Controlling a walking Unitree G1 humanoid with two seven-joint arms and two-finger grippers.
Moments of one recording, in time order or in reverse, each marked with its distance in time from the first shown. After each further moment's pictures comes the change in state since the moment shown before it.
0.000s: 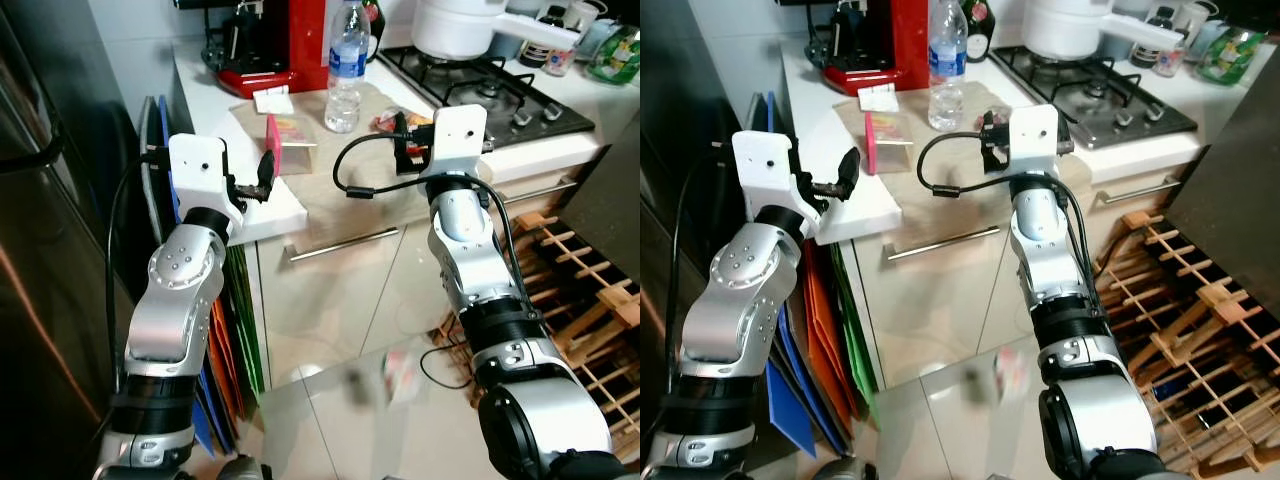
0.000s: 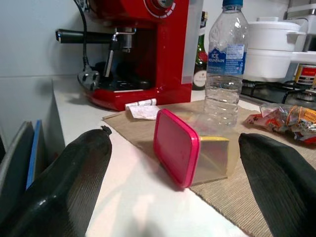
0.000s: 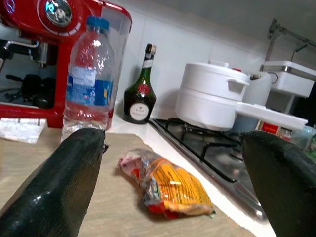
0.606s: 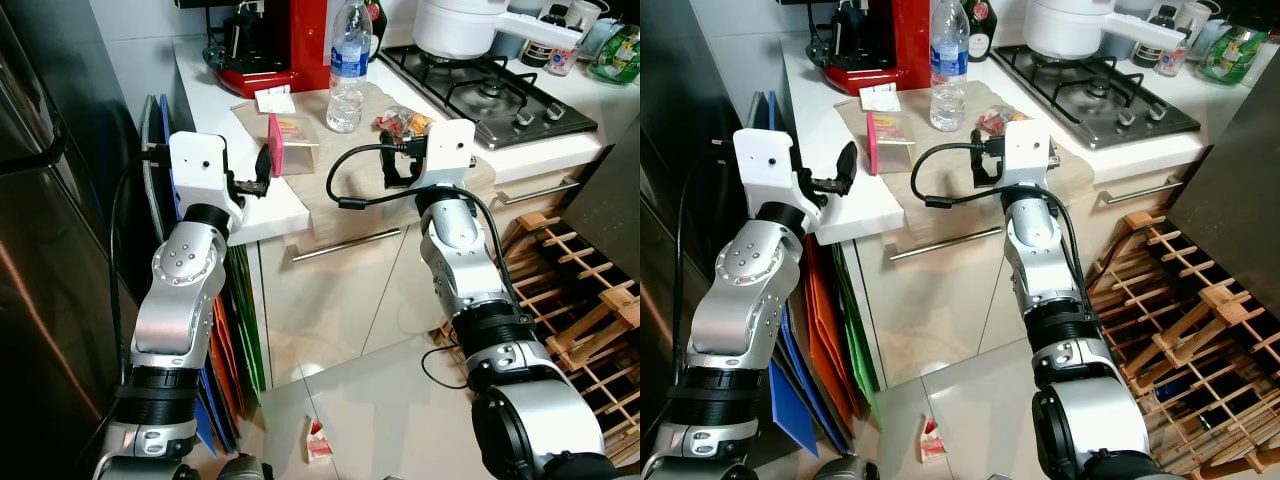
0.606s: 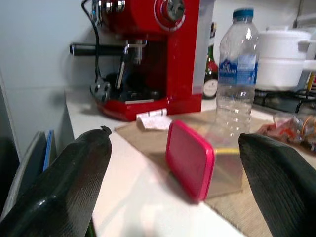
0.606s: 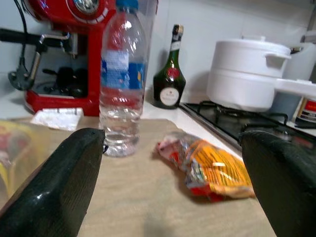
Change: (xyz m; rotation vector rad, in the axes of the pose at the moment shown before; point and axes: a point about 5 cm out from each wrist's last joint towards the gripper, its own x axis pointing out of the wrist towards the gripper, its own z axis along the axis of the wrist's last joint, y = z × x) left arm 0.003 0.002 0.000 0.023 -0.047 0.030; right arm -0.003 0.016 -0.012 0.113 0.074 0.093
